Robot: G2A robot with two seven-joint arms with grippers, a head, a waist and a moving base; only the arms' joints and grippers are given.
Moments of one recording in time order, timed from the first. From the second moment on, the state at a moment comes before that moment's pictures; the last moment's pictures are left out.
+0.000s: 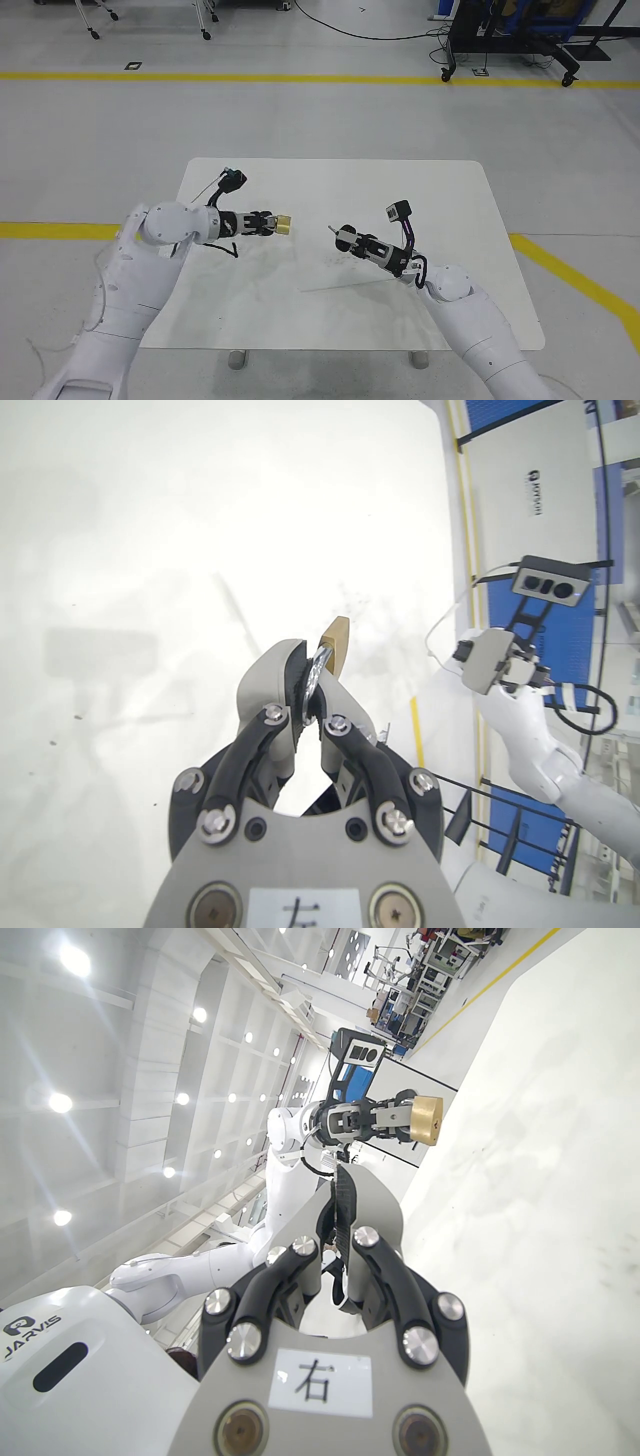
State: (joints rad) left arm 0.95 -1.12 -1.19 -1.29 0.20 -0.09 -1.14; right arm -1.25 -1.26 1.14 -1.22 0.37 -0.62 0.84
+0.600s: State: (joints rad) left arm 0.91 -1.15 -1.15 -1.03 -0.41 -0.33 -1.42; right arm -1.06 -1.35 0.95 -1.10 0.58 -0.61 0.71
